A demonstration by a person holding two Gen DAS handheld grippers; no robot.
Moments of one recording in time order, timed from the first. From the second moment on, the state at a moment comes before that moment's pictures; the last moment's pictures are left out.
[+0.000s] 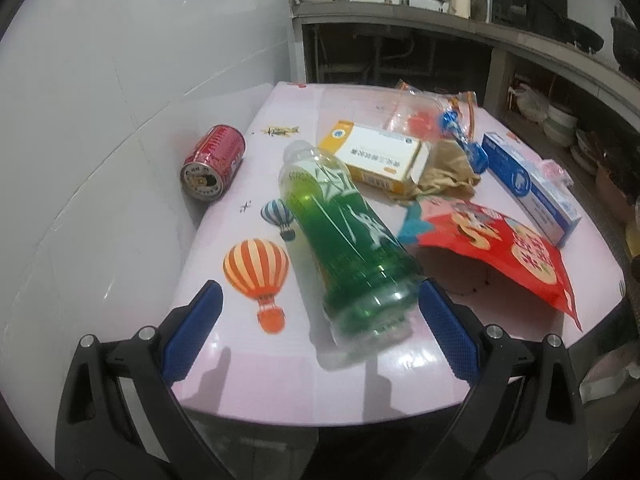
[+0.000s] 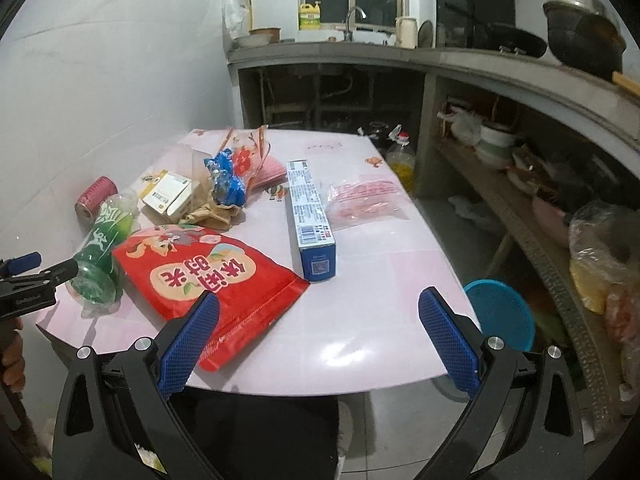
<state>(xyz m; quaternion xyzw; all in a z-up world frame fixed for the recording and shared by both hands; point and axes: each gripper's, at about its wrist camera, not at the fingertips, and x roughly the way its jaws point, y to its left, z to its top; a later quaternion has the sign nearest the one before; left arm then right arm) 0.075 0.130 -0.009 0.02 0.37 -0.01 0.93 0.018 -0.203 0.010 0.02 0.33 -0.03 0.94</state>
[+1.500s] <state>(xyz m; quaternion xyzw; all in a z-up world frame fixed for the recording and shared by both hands) 0.064 0.050 0.021 0.02 0.29 -0.27 0.92 0.236 -0.364 -0.062 0.39 0.47 -0.05 0.79</state>
